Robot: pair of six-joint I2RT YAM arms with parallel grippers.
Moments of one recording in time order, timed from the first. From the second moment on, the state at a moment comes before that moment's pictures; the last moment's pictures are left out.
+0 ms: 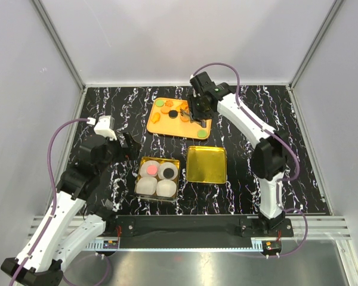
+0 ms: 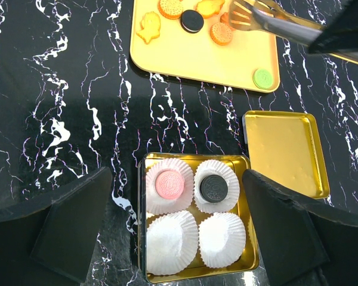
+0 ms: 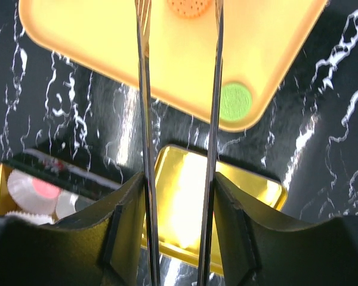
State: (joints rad) left arm -0.40 0.68 0.84 -0.60 -0.09 -0.39; right arm 0.57 2.00 1.97 -0.96 0.05 0.33
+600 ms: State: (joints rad) left arm -0.40 0.69 0.84 -0.60 -0.08 -0.39; right arm 0.56 2.15 2.02 -0.96 0.04 0.33
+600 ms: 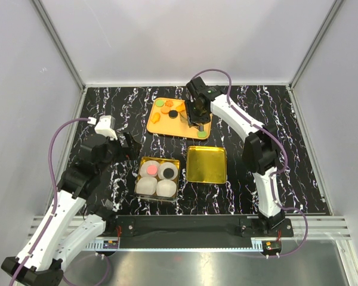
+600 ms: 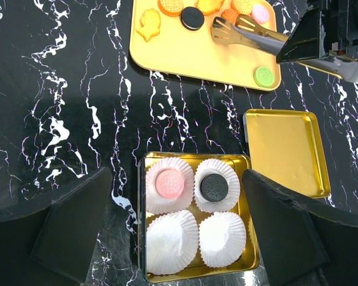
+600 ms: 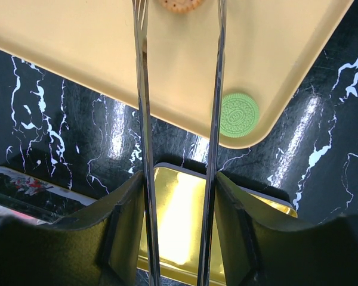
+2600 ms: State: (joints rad) left arm -0.35 0.70 0.84 -0.60 -0.06 -0.39; right arm 0.77 1.84 1.86 -0.99 0.02 0.37
